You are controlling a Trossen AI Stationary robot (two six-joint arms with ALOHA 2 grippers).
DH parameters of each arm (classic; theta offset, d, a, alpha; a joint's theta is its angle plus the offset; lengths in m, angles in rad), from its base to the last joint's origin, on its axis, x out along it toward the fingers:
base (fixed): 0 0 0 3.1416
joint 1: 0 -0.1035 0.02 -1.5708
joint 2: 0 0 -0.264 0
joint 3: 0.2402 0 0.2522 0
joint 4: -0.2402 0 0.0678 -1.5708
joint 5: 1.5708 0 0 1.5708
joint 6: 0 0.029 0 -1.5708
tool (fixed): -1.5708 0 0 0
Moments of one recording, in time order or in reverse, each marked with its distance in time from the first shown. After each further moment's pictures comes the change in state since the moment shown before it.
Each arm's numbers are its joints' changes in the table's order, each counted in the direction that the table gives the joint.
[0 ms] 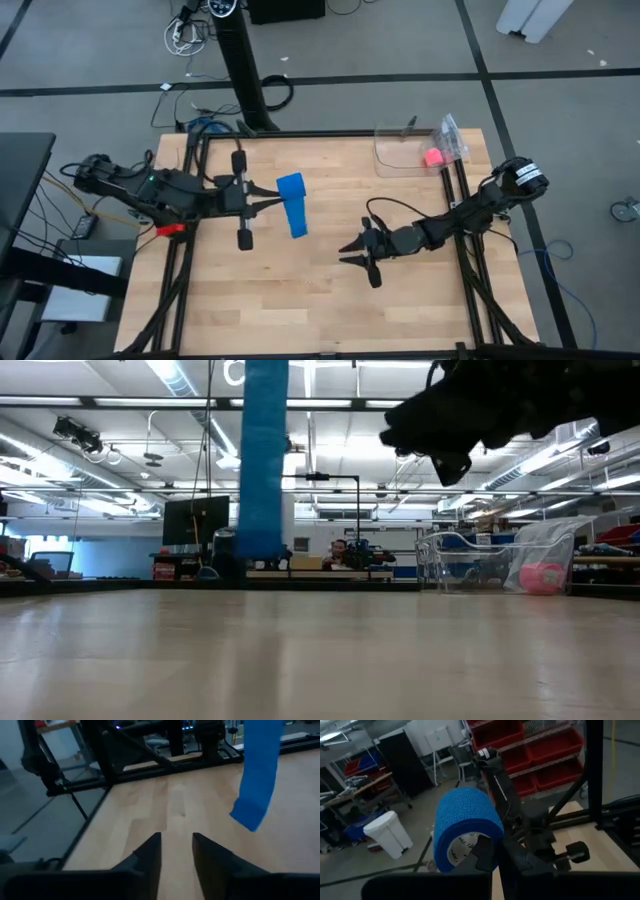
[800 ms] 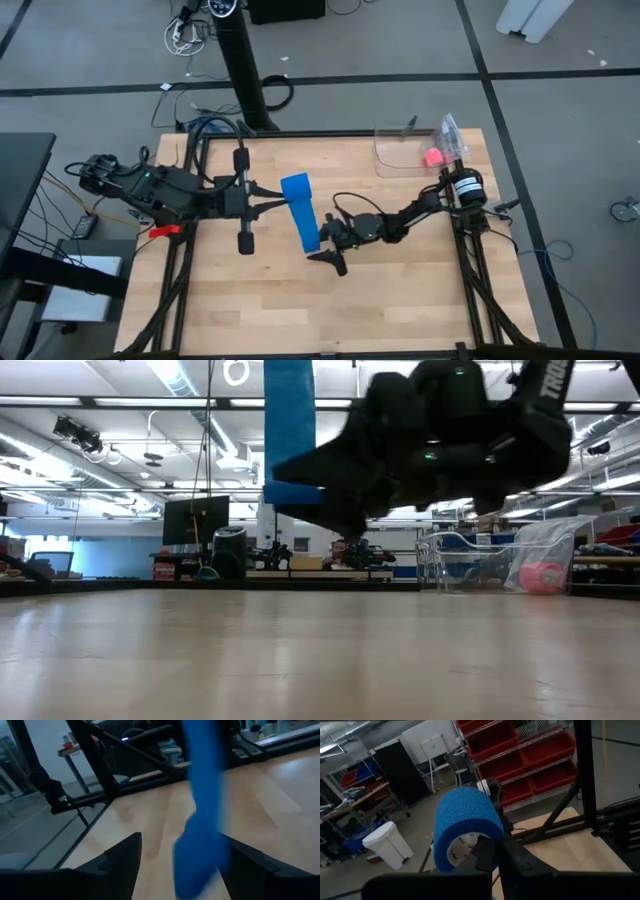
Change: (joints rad) left arm 0.031 -0.102 0.200 -0.084 0.004 0.047; right arm 0.232 -0.476 0.247 0.354 0.355 0.045
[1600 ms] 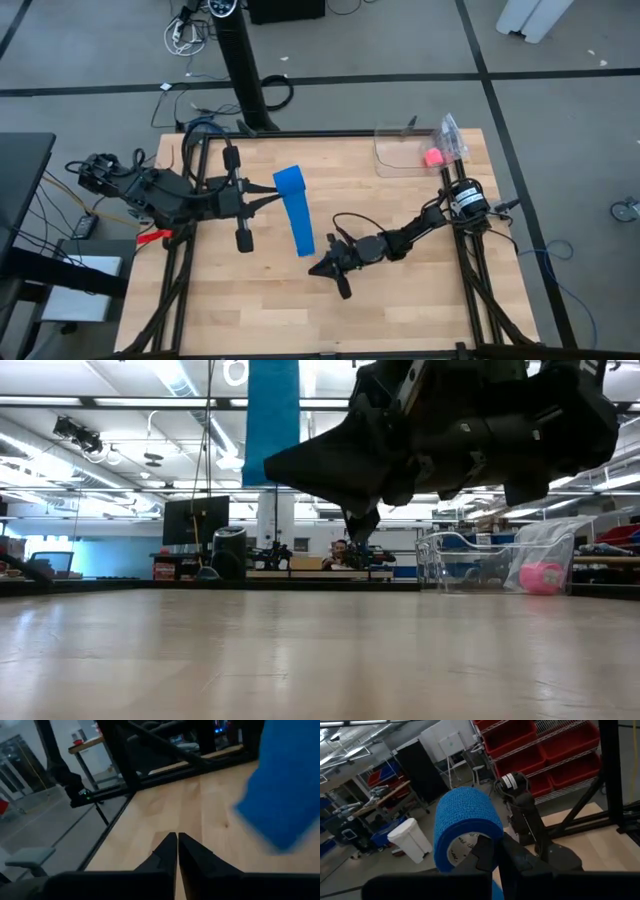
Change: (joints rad) left arm 0.046 0.012 0.000 0.000 0.145 0.041; right arm -0.166 -0.015 0.020 -0.022 -0.143 0.053
